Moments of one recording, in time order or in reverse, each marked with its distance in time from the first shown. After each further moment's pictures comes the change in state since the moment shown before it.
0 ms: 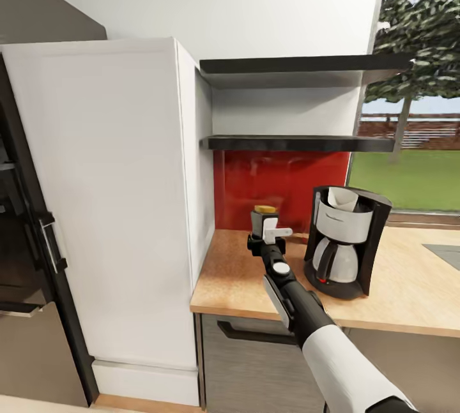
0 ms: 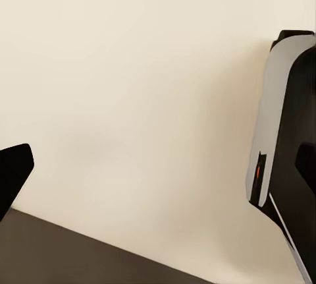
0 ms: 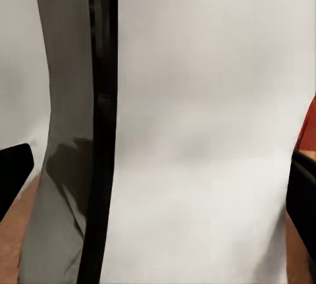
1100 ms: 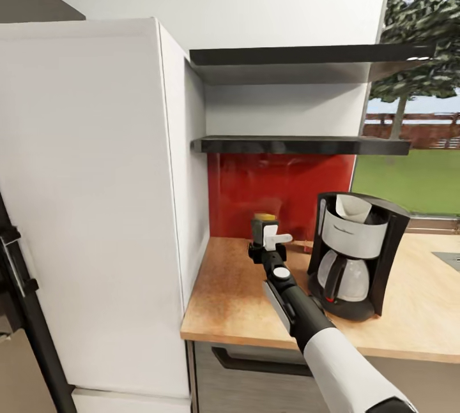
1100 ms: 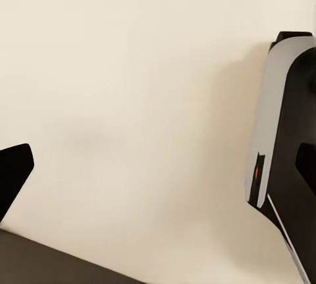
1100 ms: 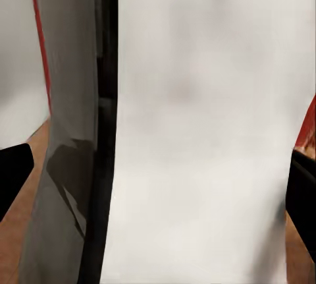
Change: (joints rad) left arm -0.003 -0.002 0.000 -0.001 0.000 0.003 0.000; right arm 0.008 -0.006 0.002 0.044 0.006 0.019 0.005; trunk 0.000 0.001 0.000
